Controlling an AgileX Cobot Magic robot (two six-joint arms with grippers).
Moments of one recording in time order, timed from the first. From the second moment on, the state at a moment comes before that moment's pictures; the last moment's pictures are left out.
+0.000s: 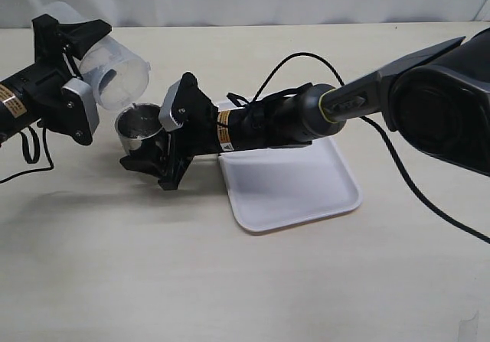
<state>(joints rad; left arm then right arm) -0.02 1.97 -0.66 0.60 -1.20 1.47 0.56 2.41 -1.43 -1.15 -0.86 0.61</state>
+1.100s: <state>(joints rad) -0.02 1.97 -0.66 0.65 -1.20 1.57 0.56 2.41 -1.43 -1.11 -0.85 0.61</state>
